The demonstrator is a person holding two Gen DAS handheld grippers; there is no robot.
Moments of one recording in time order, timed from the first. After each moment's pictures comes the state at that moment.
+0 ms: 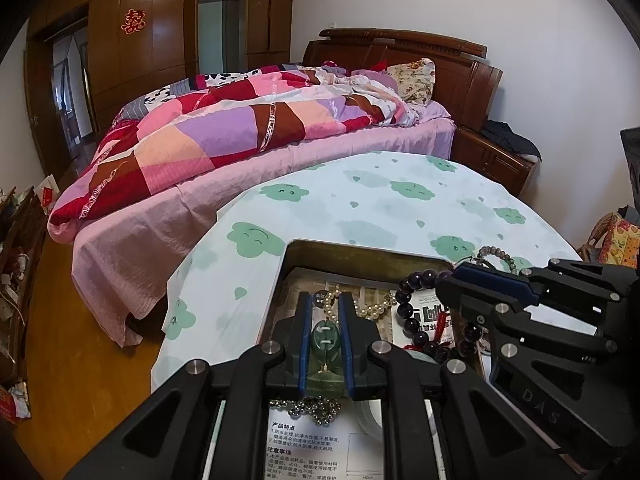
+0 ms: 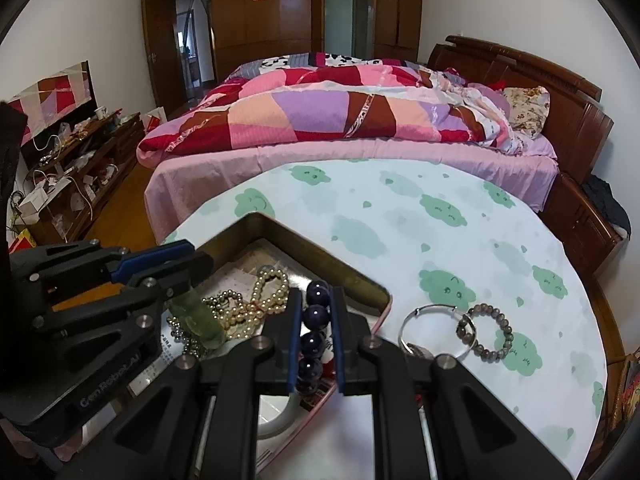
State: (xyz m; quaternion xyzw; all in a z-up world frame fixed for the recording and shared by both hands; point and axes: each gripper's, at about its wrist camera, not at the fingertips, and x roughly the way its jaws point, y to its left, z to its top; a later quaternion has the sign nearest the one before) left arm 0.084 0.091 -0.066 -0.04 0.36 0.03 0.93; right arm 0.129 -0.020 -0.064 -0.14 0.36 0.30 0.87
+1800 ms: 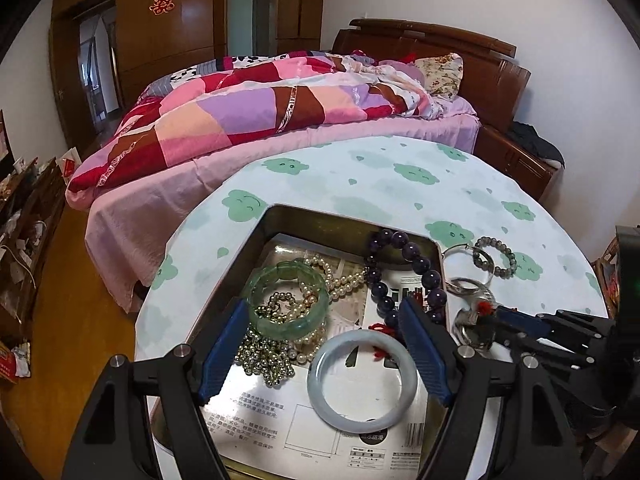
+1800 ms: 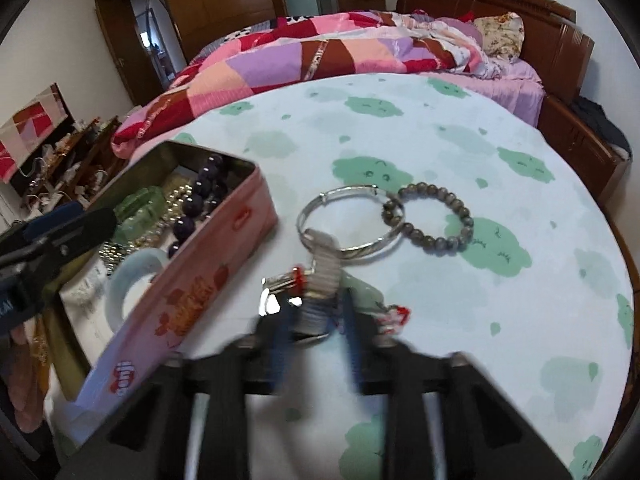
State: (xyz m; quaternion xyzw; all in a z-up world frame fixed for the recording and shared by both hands) left arm 0.075 0.055 -0.076 -0.07 0.38 0.09 0.92; right arm 0.155 -0.112 -0.121 -0.07 0.44 0.28 0.85
